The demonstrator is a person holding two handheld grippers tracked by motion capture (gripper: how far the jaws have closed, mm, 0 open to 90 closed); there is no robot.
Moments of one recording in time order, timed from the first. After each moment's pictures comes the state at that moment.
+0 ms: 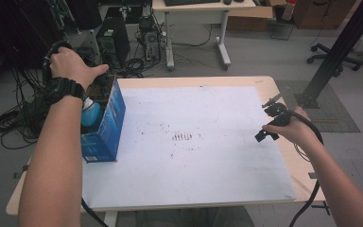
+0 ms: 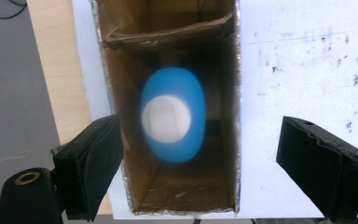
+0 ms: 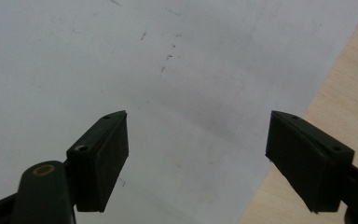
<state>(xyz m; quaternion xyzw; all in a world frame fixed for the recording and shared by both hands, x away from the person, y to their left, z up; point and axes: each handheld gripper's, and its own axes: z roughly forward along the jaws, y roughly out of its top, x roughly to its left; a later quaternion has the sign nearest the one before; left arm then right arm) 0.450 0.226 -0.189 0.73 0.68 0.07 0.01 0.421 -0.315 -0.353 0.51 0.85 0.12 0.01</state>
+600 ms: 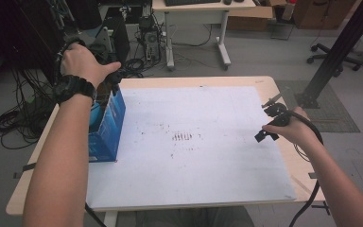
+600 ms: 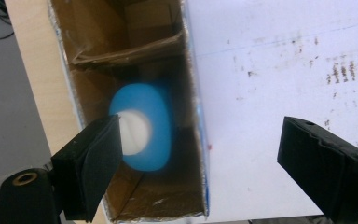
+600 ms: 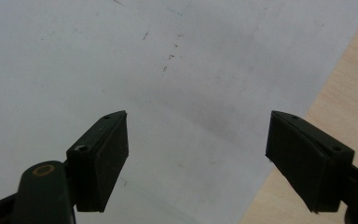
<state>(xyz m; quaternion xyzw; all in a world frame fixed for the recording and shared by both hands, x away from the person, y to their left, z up) 0.454 0.196 -0.184 0.75 0.66 0.07 0.01 0.420 -0.314 -0.353 0.51 0.85 0.13 0.01</state>
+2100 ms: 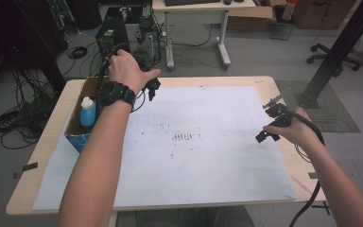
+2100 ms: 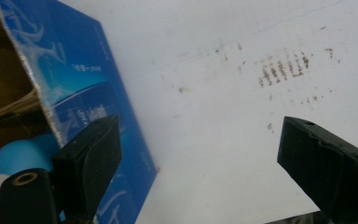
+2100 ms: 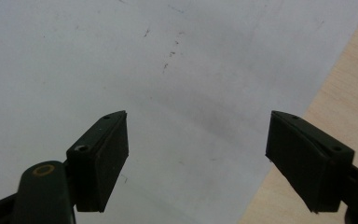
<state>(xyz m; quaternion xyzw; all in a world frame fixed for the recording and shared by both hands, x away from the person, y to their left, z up) 0.464 0.102 -0.210 0.80 0.60 0.06 0.02 0.417 -0.316 -0.352 0.51 0.85 0.13 0.01</state>
